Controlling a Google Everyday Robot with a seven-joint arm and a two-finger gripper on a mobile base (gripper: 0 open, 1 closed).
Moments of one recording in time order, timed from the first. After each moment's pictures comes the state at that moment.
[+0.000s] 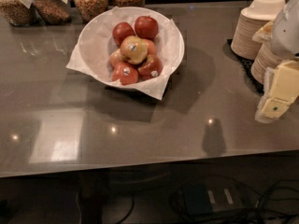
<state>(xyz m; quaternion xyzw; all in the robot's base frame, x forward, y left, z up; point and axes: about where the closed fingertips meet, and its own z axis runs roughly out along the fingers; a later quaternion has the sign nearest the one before) 0.438 -0.217 0.976 -0.60 0.78 -0.03 0.16</state>
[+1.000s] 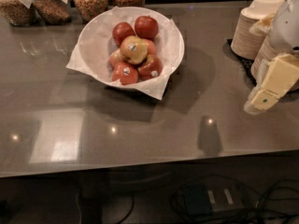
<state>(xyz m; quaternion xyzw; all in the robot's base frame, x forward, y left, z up) 0.451 -0.199 0.986 -0.59 0.78 0.00 0.22</state>
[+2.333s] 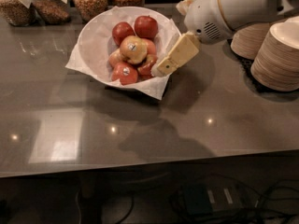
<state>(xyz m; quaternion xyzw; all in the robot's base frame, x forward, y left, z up) 0.548 -0.053 1.000 -0.55 0.70 0.12 0.43</state>
